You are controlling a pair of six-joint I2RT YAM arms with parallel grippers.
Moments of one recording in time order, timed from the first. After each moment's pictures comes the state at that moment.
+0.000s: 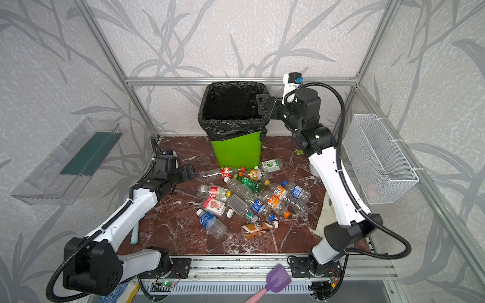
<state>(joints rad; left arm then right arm) -0.15 1.22 0.89 -0.39 -0.12 -0.41 0.37 1.50 1.84 -0.34 -0.13 0.39</state>
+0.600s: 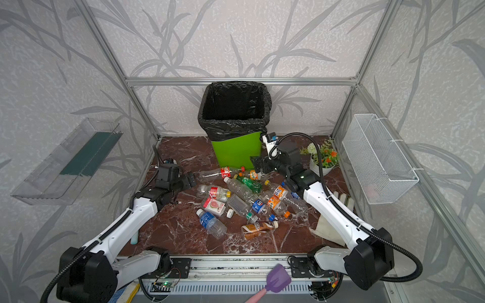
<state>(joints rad) -0.18 1.13 0.76 -0.41 -0.20 -0.51 0.56 1.30 1.12 -0.21 -0.14 0.07</state>
